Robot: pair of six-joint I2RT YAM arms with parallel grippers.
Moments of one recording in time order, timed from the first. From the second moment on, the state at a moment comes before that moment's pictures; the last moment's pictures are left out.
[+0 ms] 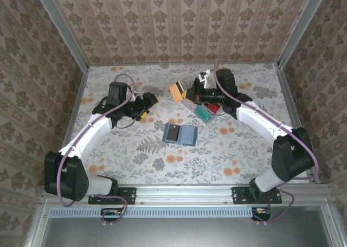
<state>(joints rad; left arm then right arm) -0.31 1.33 0.98 -0.42 0.55 -0.84 0.39 1.54 1.18 -0.11 -0.68 0.81</state>
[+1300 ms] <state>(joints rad) -0.22 1.39 0.98 -0.66 0.43 -0.54 0.40 2.00 1.66 -0.63 -0.06 -0.19</state>
